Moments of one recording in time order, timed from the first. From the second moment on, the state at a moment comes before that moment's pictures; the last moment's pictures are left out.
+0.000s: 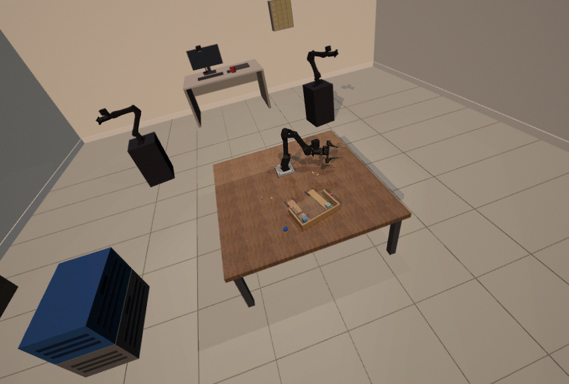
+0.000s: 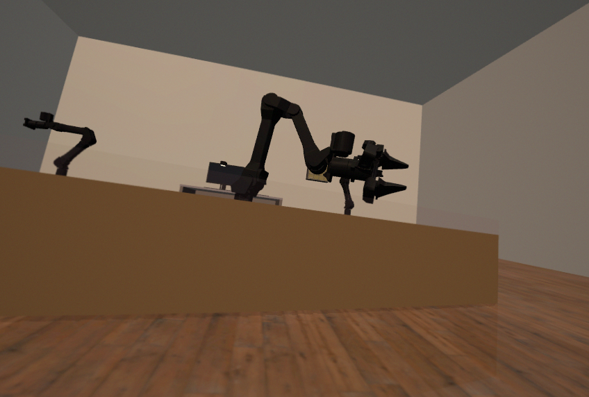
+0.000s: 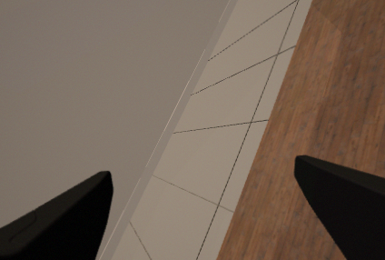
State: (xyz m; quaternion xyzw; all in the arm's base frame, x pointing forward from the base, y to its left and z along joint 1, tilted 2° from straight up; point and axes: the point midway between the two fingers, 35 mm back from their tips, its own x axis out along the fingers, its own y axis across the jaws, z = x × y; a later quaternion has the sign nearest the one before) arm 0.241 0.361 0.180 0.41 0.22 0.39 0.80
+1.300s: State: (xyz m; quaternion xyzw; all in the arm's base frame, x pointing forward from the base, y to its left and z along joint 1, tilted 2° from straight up) arm 0.325 -0.026 0.196 0.03 0.33 -0.02 0.94
